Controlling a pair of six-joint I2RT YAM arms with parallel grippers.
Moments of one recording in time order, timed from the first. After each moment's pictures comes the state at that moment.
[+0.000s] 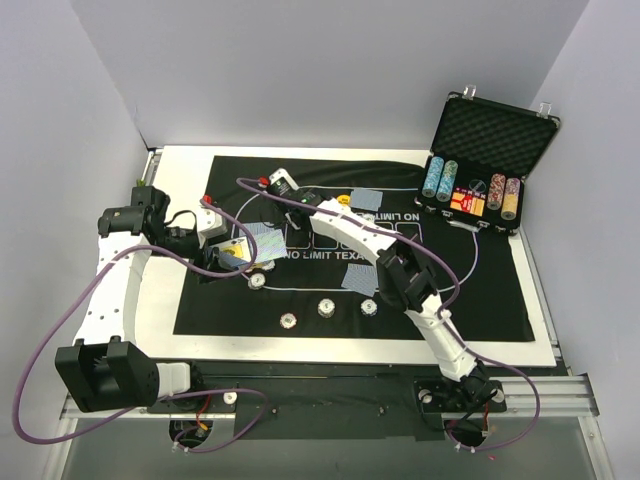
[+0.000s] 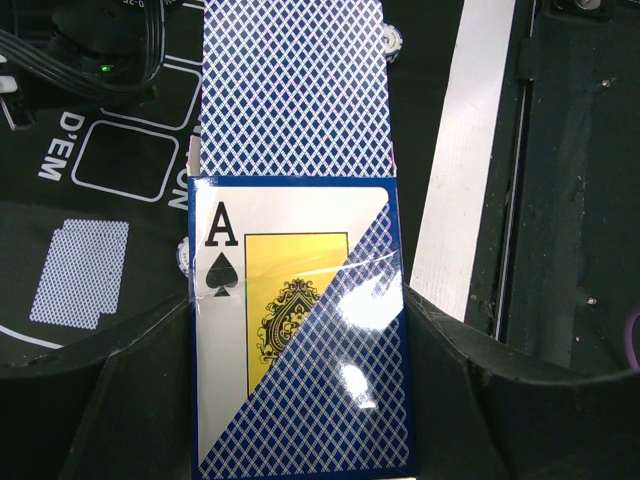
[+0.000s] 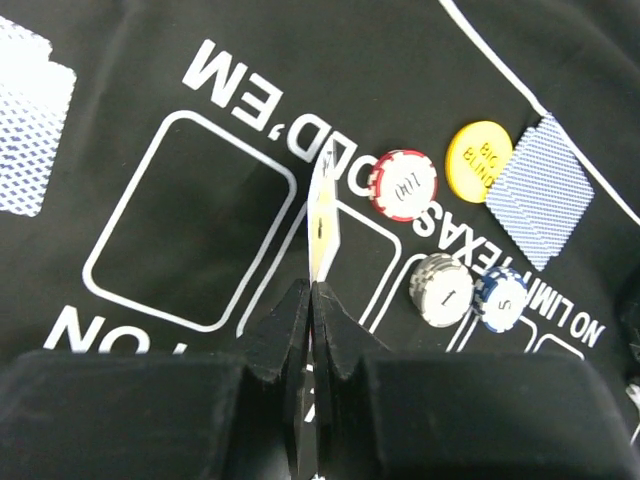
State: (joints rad) left arm 0.07 1.29 1.27 -1.34 1.07 1.29; right arm 0.82 2.38 2.13 -0.71 0.53 -0.02
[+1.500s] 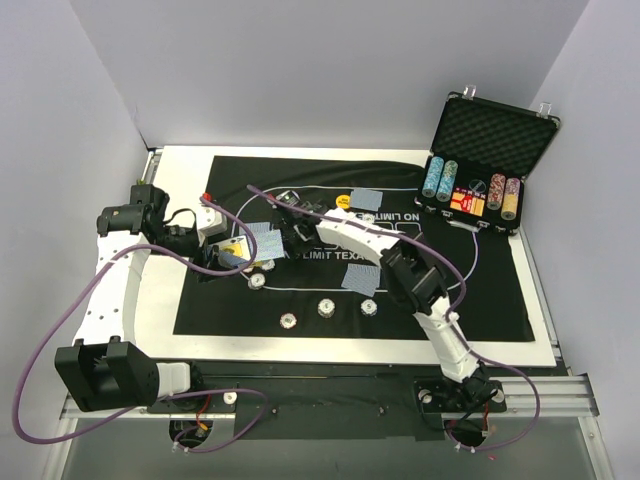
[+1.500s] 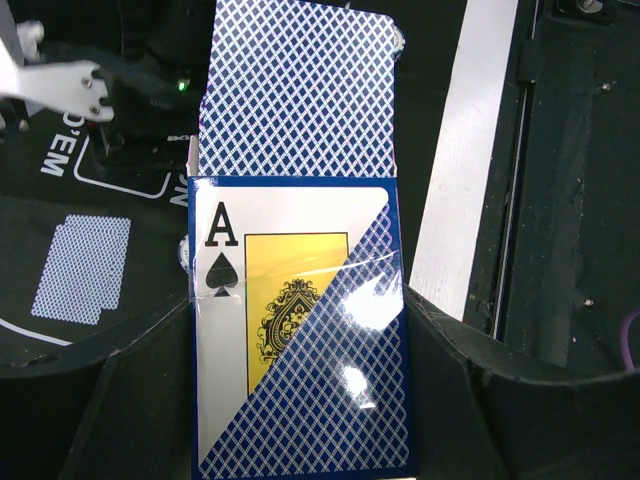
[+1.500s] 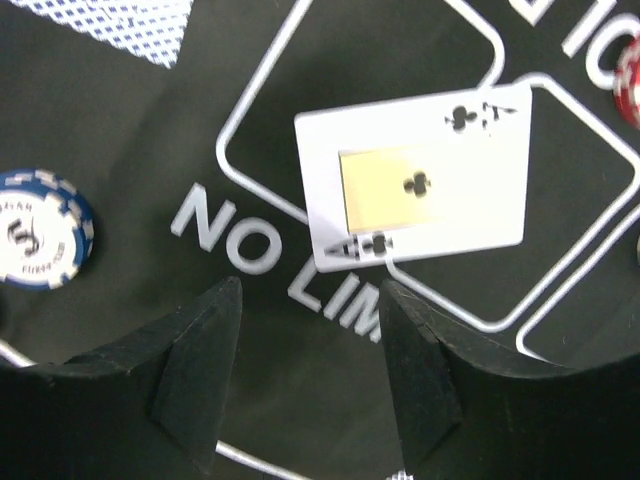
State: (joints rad) left arm 0.07 1.30 1.29 -1.35 1.06 1.26; right arm 0.82 2.32 1.91 -0.67 0.21 0.15
